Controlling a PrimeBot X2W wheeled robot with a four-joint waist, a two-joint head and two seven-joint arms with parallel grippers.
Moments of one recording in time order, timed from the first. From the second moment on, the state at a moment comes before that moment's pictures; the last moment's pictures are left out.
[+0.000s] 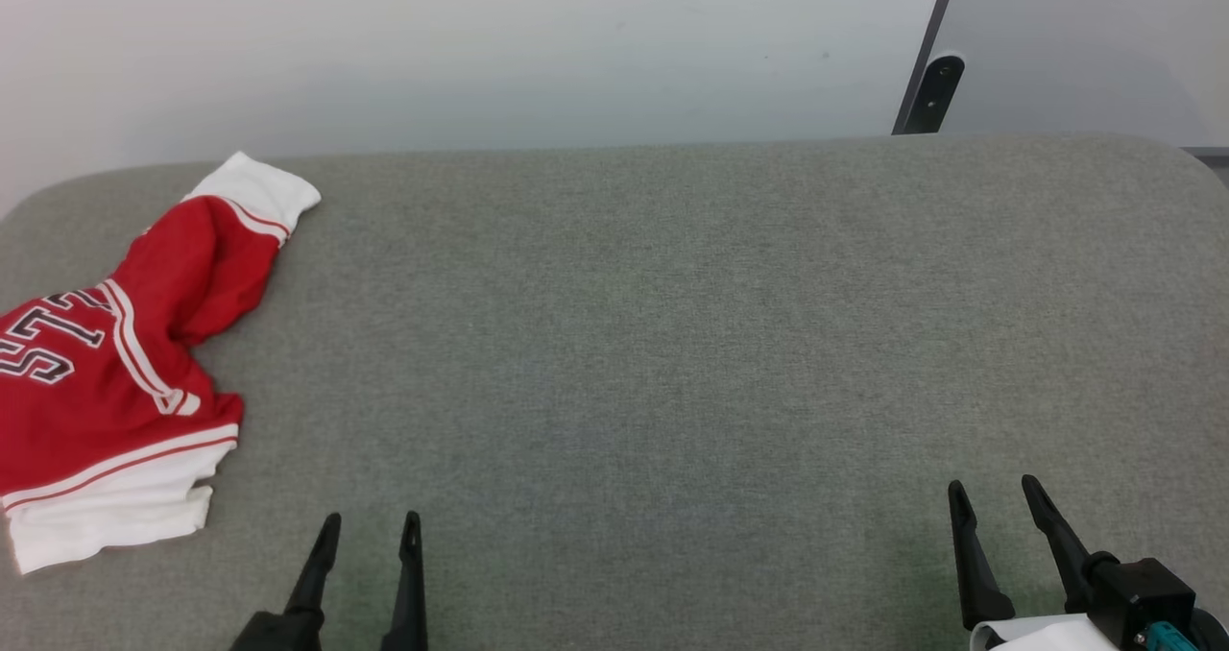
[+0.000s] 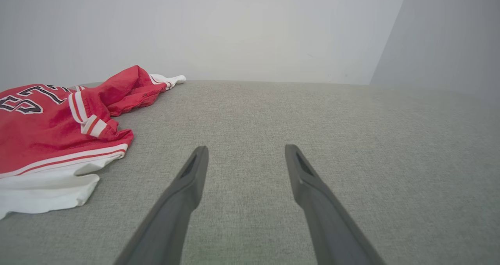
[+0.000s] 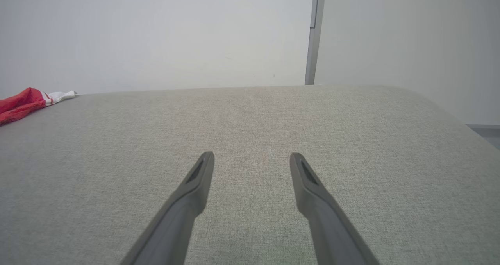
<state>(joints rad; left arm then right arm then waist) 0.11 0.05 0.01 0.09 -0.09 -0.05 -0.26 0.03 -0.05 0.00 0.18 0.12 0.13 -0.25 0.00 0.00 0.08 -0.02</state>
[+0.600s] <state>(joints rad) 0.12 0.05 -0.03 0.15 -0.15 -0.01 -0.26 0.08 -0.07 0.02 0.16 0.11 0.13 -0.24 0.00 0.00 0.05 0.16</state>
